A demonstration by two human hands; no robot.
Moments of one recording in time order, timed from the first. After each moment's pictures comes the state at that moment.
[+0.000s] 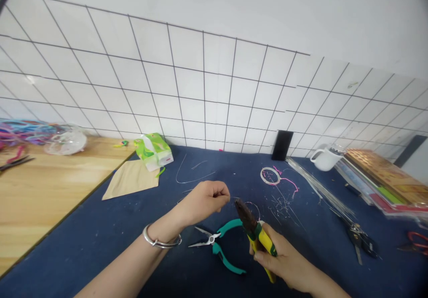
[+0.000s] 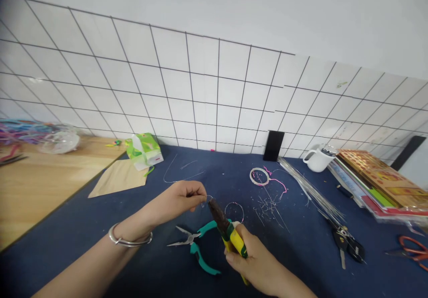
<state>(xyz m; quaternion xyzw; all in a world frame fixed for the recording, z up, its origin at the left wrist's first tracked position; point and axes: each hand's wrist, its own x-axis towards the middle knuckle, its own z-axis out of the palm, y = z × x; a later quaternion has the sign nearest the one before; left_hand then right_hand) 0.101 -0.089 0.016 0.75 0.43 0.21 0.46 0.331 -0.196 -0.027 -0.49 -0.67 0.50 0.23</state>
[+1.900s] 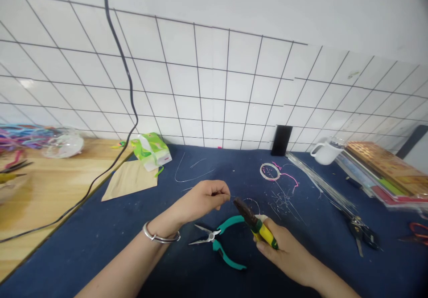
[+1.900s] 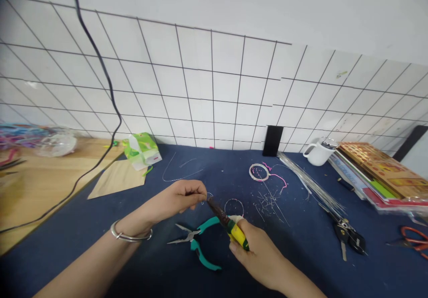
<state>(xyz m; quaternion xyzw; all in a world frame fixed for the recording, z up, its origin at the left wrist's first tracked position) 0.103 -0.084 0.011 0.76 0.40 0.17 0.49 0.335 -0.195 -0.017 -0.56 -0.71 0.38 0.18</state>
